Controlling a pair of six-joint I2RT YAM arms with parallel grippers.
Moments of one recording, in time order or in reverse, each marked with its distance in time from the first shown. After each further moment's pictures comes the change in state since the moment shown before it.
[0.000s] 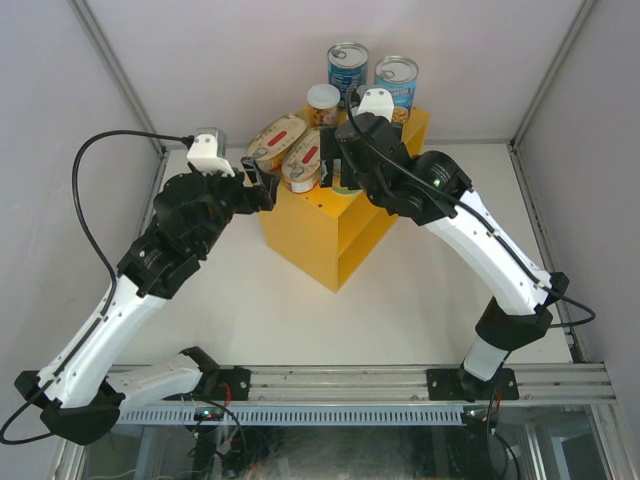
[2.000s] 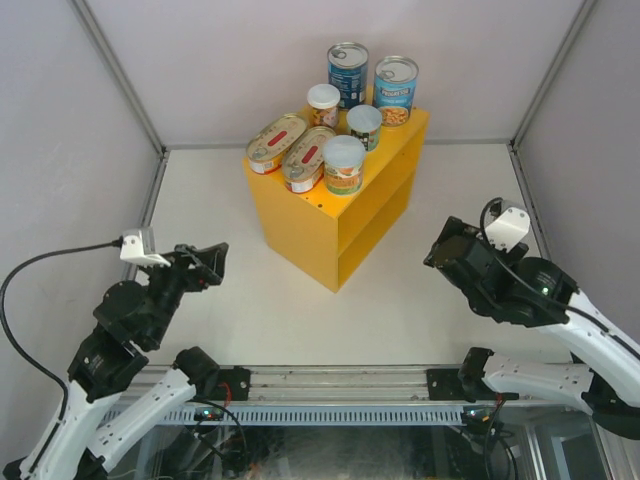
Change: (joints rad) left arm 0.005 -0.619 -0.412 -0.152 -0.105 -0.138; right arm 0.056 -0.794 -0.948 -0.219 0.305 0.590
